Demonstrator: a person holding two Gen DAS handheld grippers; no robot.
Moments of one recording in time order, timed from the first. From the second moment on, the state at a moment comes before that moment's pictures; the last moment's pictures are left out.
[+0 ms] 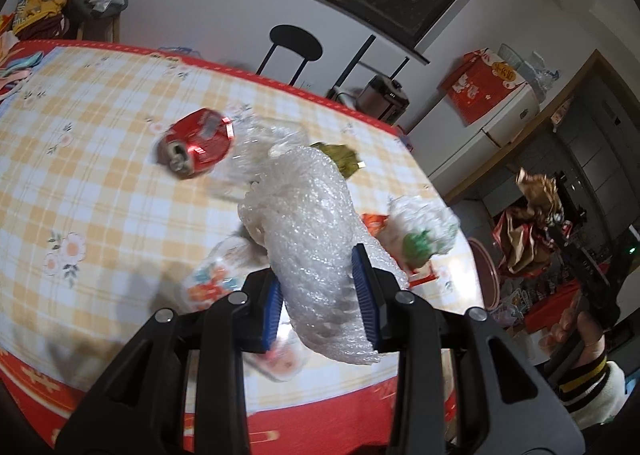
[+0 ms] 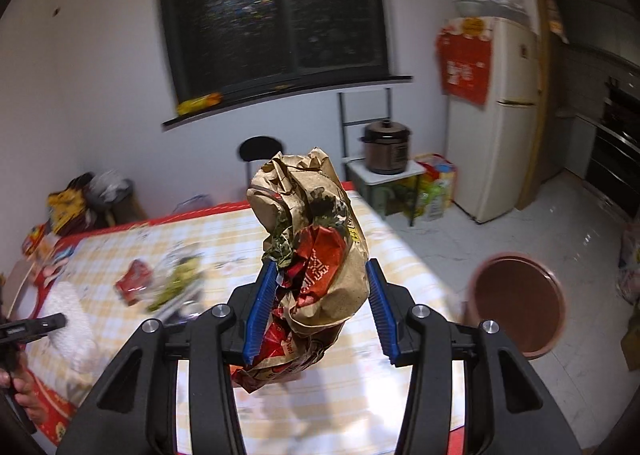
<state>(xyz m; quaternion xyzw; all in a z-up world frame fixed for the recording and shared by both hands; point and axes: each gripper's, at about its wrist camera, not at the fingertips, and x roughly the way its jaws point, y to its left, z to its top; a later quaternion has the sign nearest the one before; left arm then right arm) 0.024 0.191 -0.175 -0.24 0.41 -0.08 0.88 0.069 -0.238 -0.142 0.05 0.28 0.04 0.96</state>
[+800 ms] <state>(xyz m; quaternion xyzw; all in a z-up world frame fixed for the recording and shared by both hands) 0.103 -0.072 -0.140 -0.18 0.42 -0.11 0.88 0.161 -0.559 -0.247 0.09 0.37 -0.09 0.92</state>
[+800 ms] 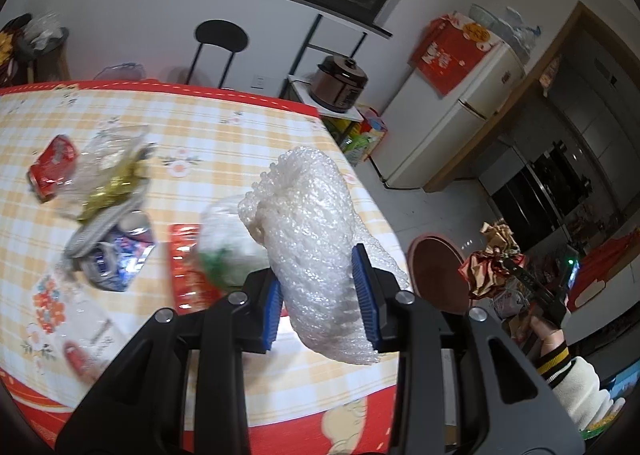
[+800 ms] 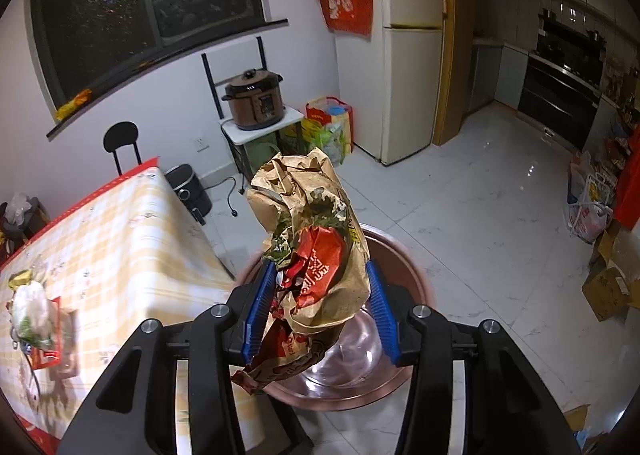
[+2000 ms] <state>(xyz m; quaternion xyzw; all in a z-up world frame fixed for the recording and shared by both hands) 0.250 -0.423 -0.176 -0.04 0.46 -0.35 0.81 0.094 -0.633 -0.229 0.16 0.34 -0.13 0.92</state>
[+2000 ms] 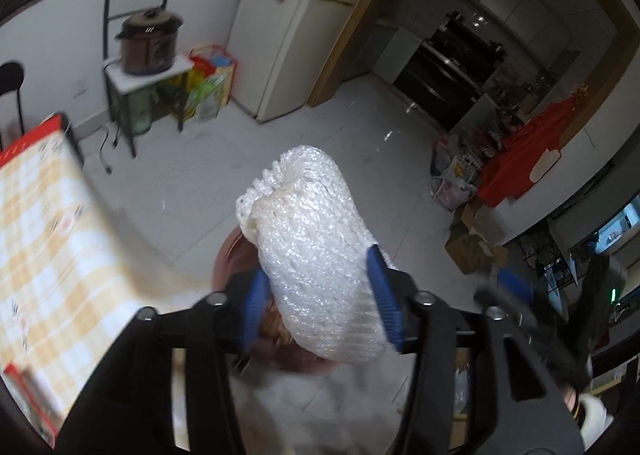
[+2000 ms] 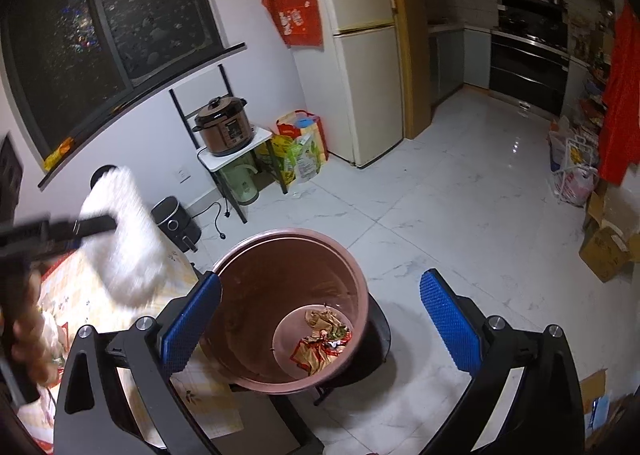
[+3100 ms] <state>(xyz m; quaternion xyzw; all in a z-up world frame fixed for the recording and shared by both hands) 0.143 -0.057 -0.095 -0.11 0.33 0.02 0.94 0.153 -0.492 -0.198 0.13 0.33 0.03 0.94</state>
